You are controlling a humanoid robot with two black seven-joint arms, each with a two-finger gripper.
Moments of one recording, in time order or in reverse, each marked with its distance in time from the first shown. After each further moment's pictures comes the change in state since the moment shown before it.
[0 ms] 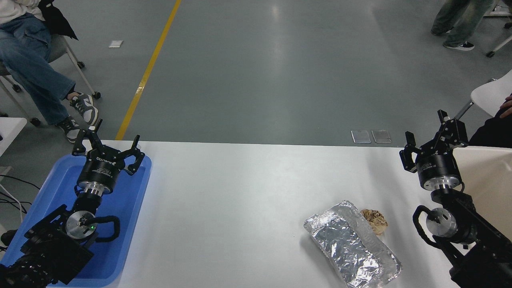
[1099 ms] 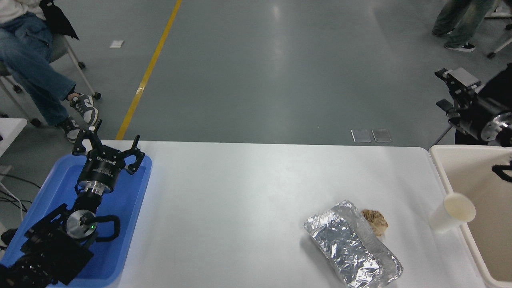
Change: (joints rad) left arm 0.000 -0.002 0.000 -0.001 0.000 -0.001 0.001; right arm 1.187 -0.479 -1.968 0.090 0.381 0.042 -0.034
